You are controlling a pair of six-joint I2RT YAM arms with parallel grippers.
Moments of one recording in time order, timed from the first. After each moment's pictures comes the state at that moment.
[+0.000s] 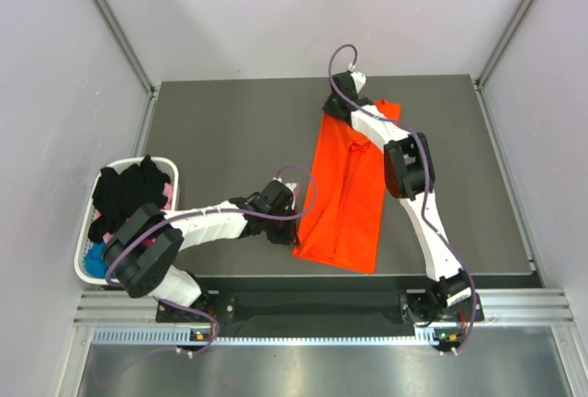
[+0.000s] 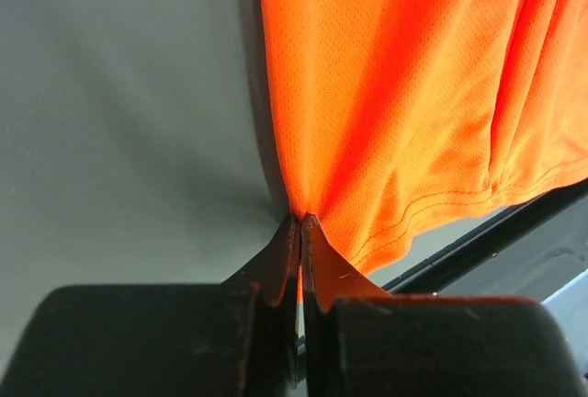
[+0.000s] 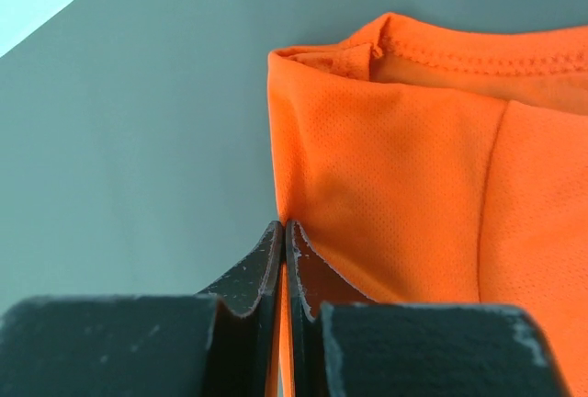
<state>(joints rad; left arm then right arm) -0.79 1.49 0.69 -0.22 0.21 -0.66 0.40 2.61 2.25 -0.31 0.20 0.76</state>
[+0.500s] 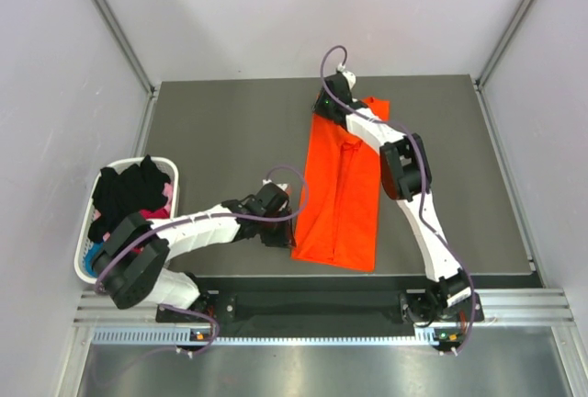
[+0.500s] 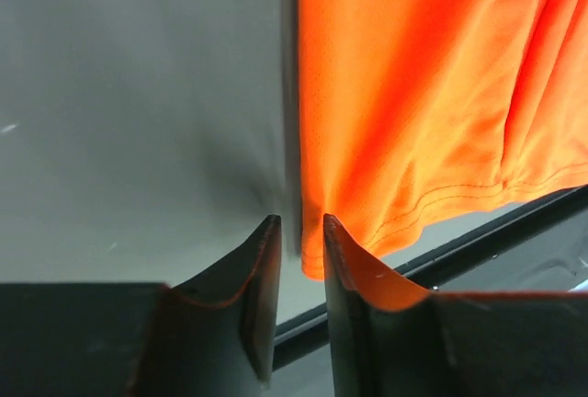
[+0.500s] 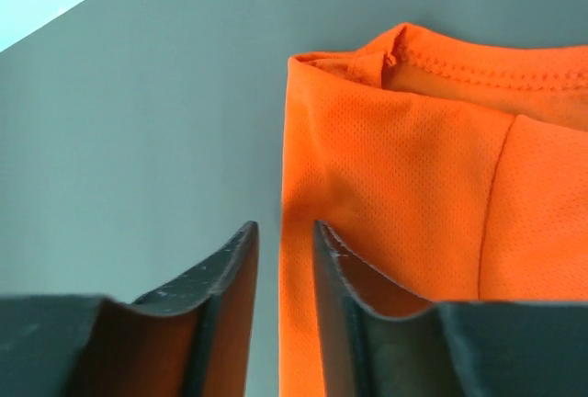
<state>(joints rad) -0.80 1.41 0.64 -0.27 0.15 -0.75 0.44 2.64 2.26 -0.19 0.11 0.72</state>
